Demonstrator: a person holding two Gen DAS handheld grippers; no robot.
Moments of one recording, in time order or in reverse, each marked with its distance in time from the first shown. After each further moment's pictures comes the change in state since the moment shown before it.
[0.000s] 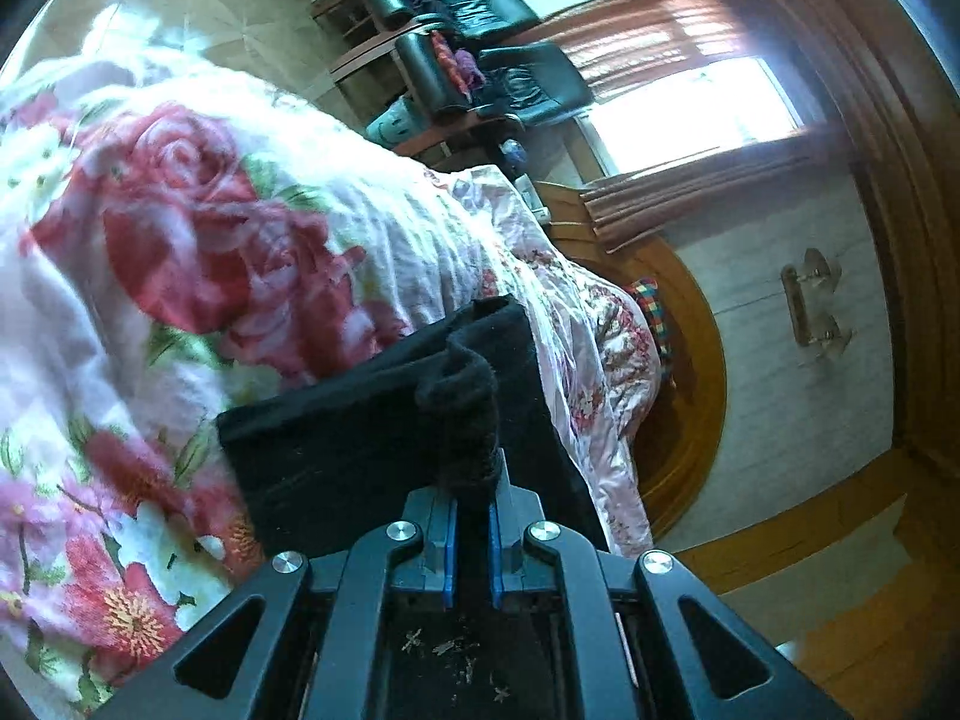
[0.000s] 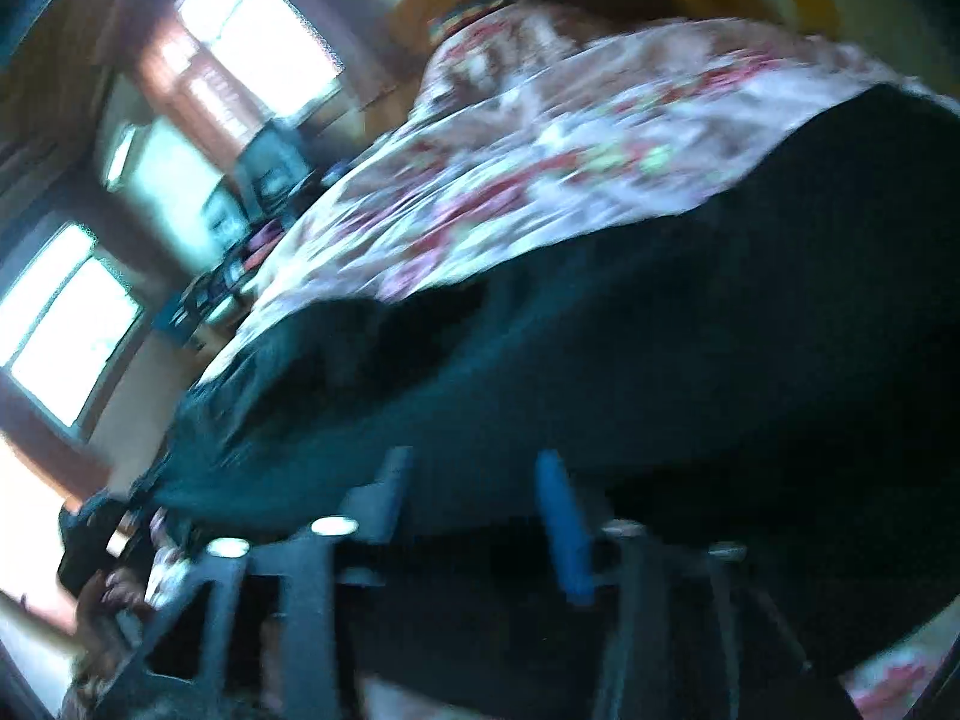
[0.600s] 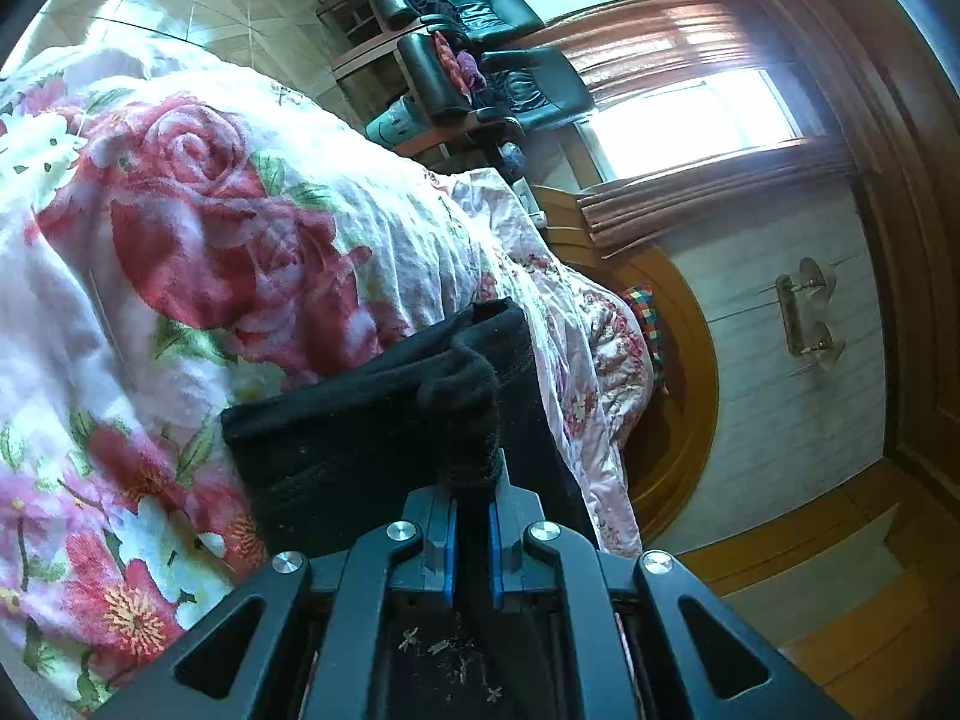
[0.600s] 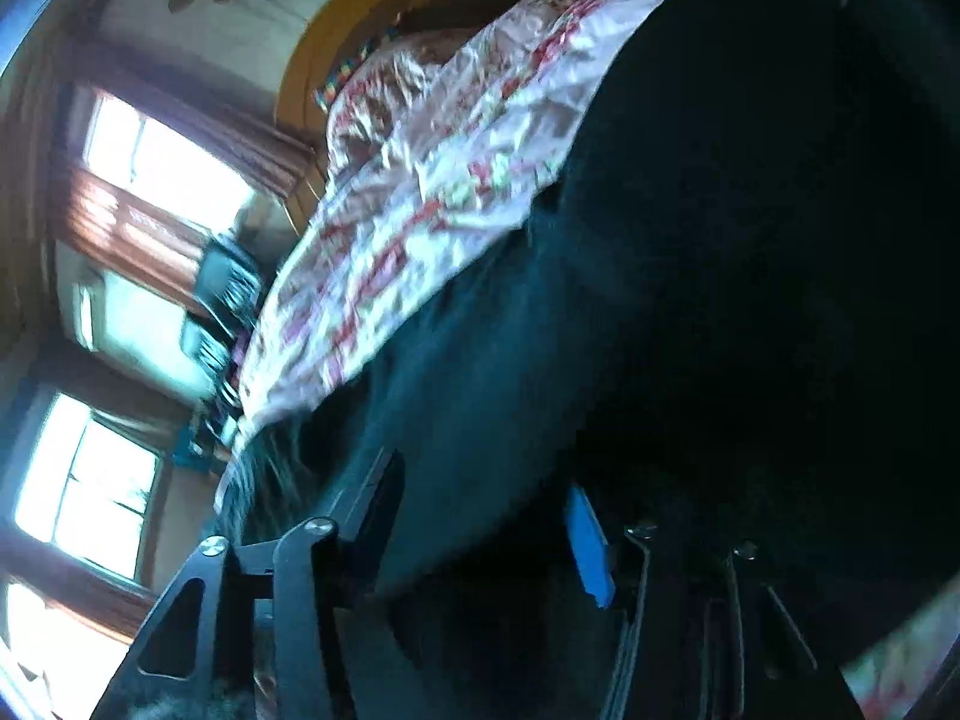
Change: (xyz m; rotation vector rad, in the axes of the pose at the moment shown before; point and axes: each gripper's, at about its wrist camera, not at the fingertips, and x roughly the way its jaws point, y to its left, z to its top) left arm -0.010 0.006 -0.003 -0.005 -0.005 -0.015; right arm -0.008 -0.075 0.015 0.291 -0.099 0.078
